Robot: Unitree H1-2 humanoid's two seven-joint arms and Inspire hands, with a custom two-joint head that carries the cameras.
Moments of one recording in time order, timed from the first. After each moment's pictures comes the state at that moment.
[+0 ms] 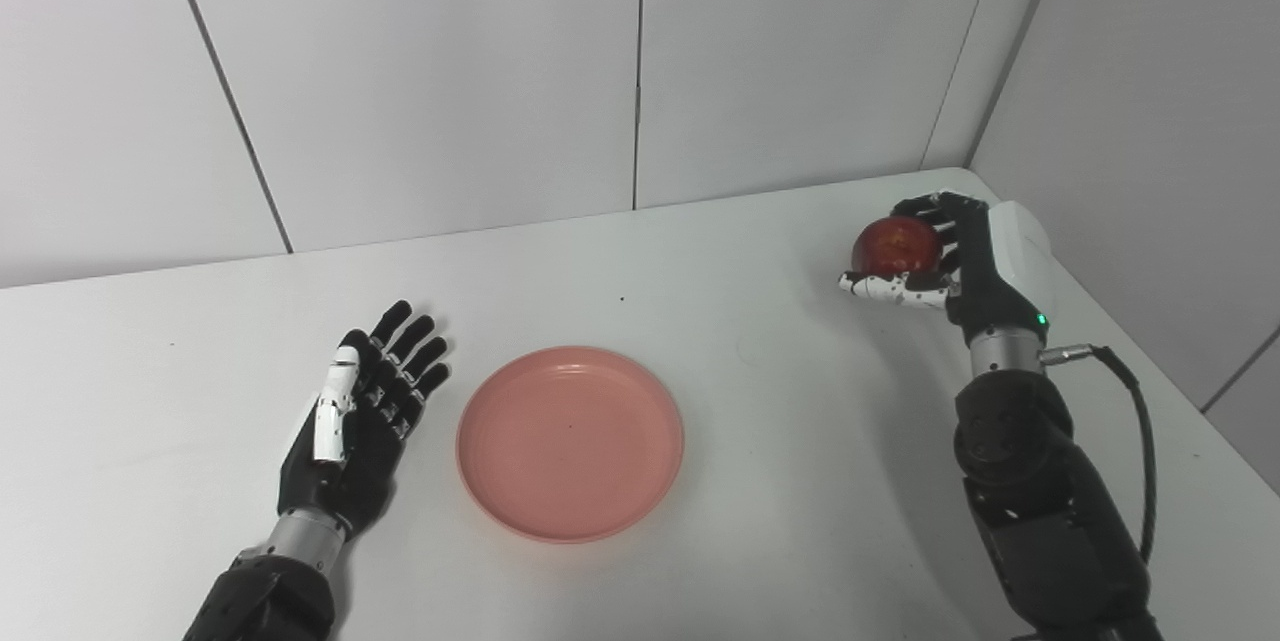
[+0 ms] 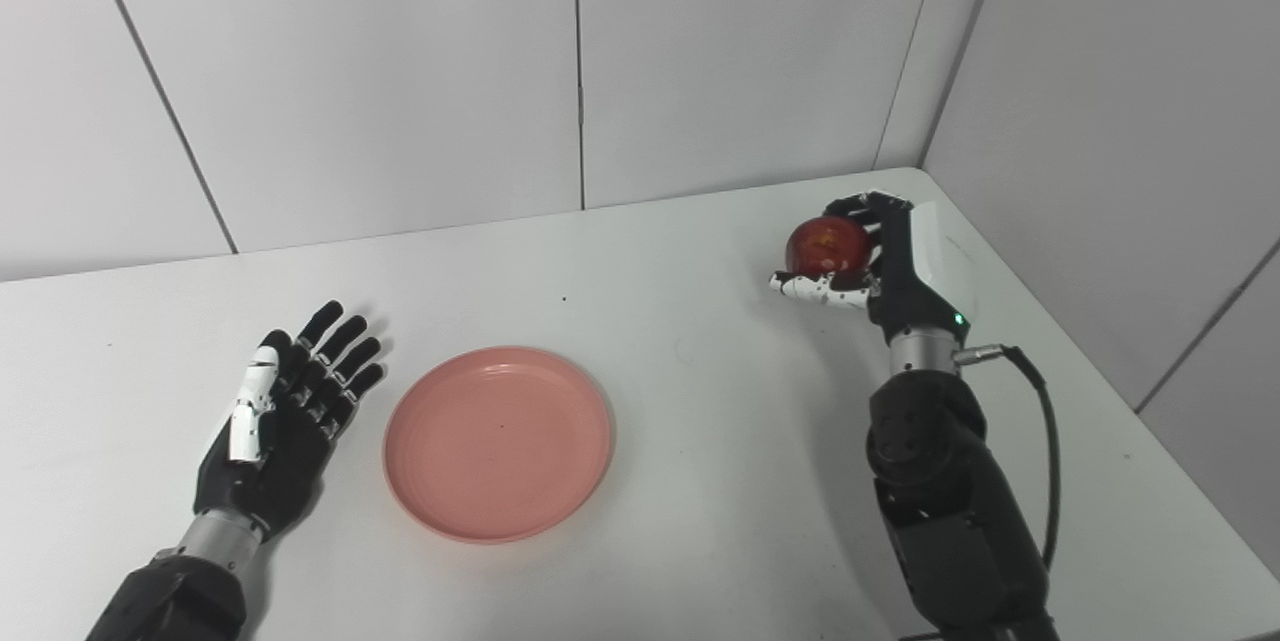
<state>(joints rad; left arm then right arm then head) -0.29 0.02 0.03 0.15 -0.36 0.26 -0.27 -0.25 -0.35 -0.09 -0.19 -0.53 0.39 -0.19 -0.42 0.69</state>
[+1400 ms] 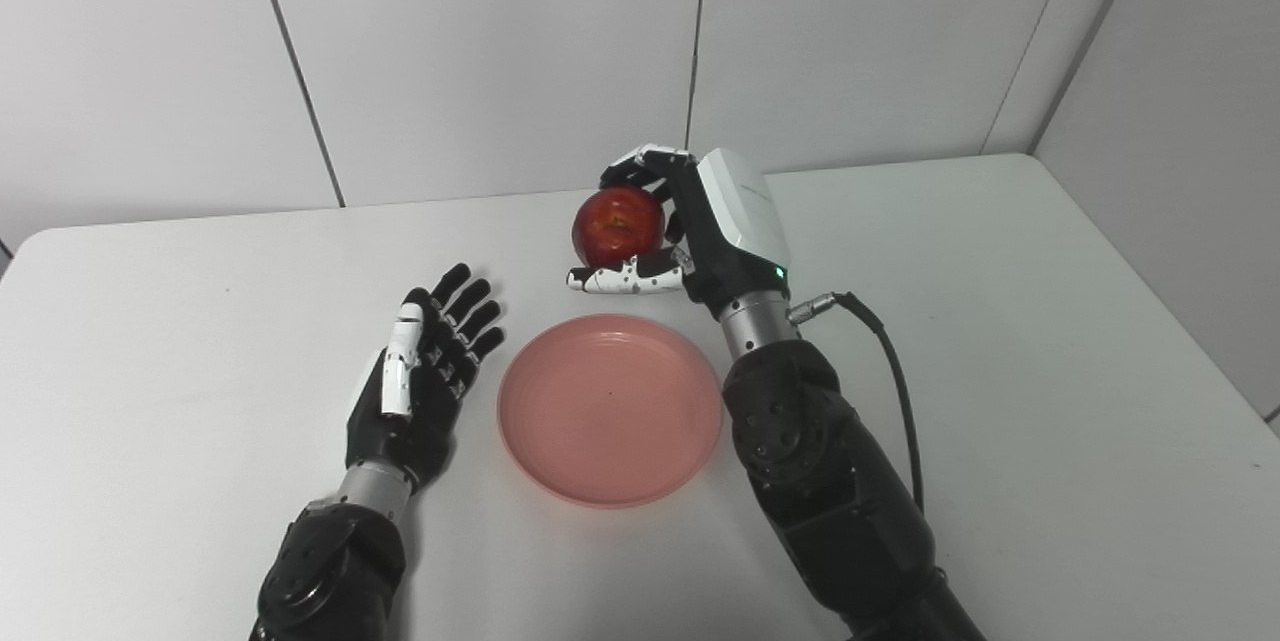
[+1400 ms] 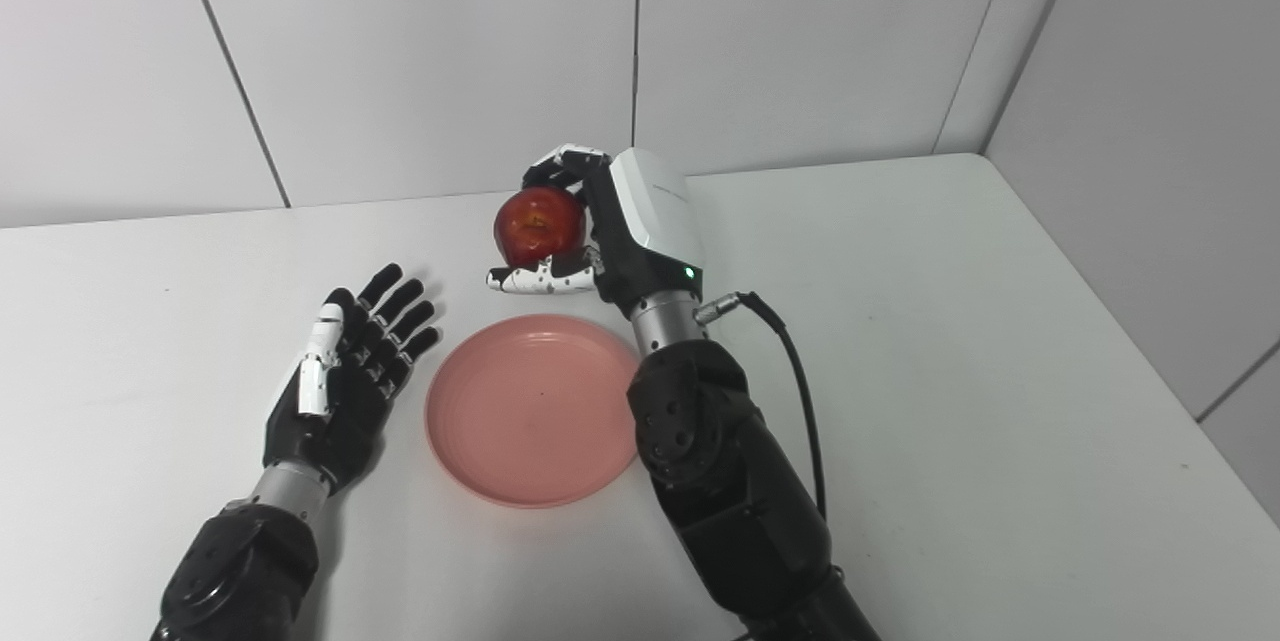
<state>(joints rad) -0.26 -0.05 0.00 0.08 -0.32 0.28 -0.18 -0.43 -0.05 0.31 -0.15 -0.71 0.38 -0.07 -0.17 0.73</state>
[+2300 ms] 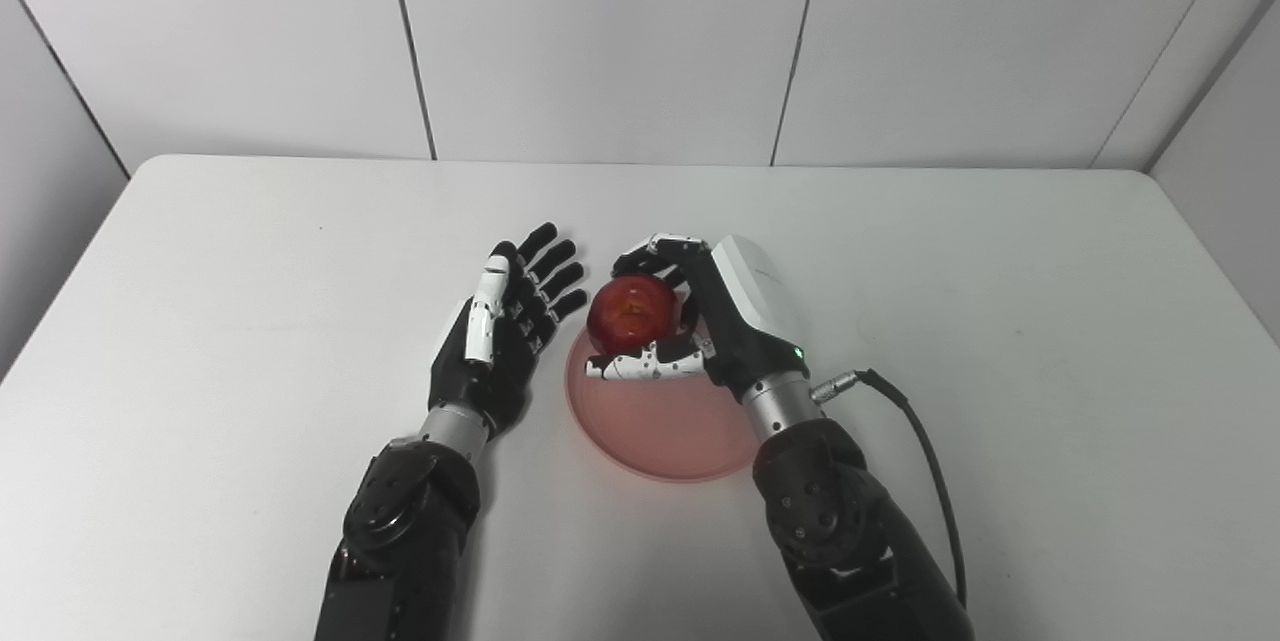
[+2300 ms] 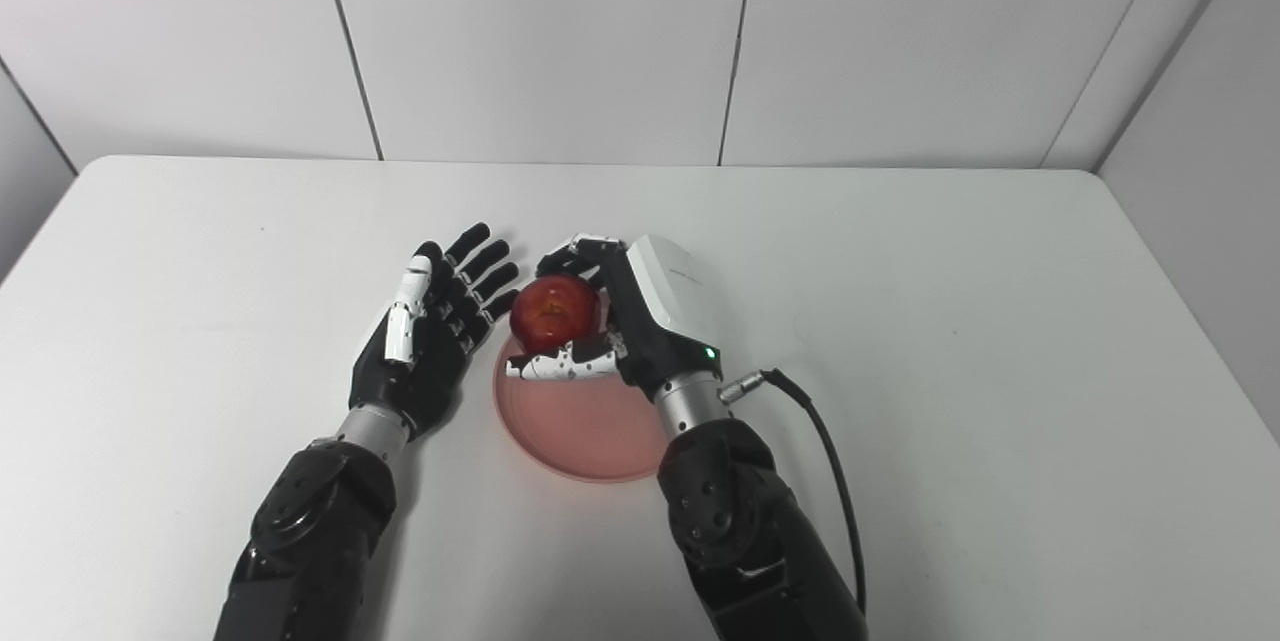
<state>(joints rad) -0.27 -0.08 0.01 0.08 -0.31 0.28 -0.13 -0.30 -0.03 0.39 -0.14 -0.66 0.29 -0.01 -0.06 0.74</state>
